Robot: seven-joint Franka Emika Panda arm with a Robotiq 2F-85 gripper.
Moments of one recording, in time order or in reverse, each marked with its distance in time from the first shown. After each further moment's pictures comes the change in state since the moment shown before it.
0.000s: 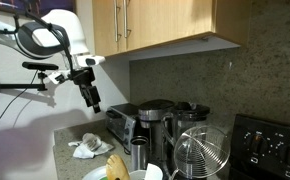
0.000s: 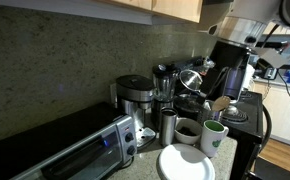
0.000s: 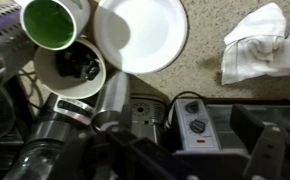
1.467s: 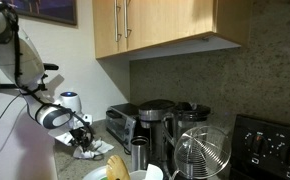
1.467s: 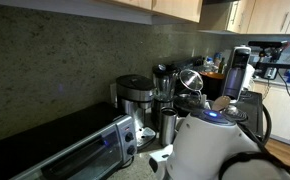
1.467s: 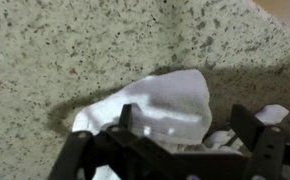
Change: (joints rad) arm 0.320 0.805 0.217 -0.052 0.278 0.853 -0.204
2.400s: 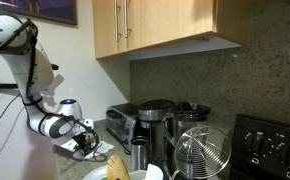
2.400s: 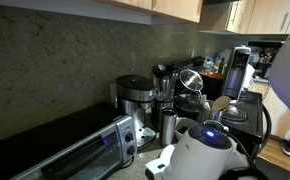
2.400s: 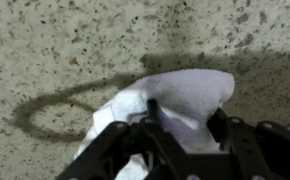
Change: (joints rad) arm 0.018 0.128 -0.055 0.015 -0.230 0.155 0.086
